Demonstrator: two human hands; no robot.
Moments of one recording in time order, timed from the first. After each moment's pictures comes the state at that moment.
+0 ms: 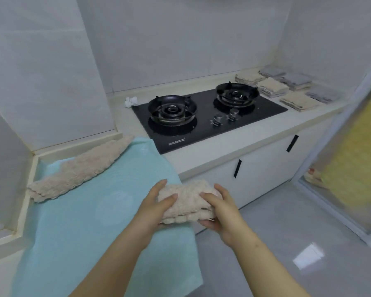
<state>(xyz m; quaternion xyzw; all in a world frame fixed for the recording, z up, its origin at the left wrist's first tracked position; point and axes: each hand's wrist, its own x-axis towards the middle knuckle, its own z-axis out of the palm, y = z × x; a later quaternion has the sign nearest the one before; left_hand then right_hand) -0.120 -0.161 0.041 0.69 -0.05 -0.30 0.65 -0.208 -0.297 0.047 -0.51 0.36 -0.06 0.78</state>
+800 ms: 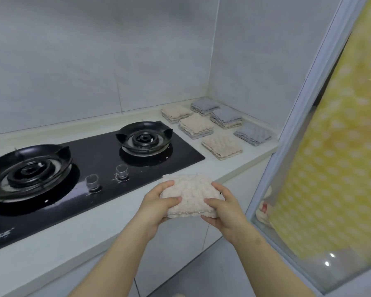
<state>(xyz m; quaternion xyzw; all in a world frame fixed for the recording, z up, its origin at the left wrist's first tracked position) -0.092 -0.676 0.079 0.64 -0.08 -0.35 0.68 -0.193 -0.798 0.073 -0.49 0.36 -0.16 0.78</state>
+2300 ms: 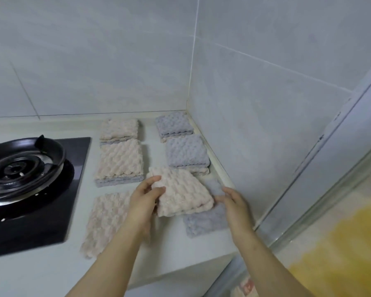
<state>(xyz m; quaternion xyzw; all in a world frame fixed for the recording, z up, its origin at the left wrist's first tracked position) 0.033 -1.210 0.049 0.59 0.08 -0.15 0.79 -0.031 -1.390 0.034 -0.70 0.30 -0.13 0.63</state>
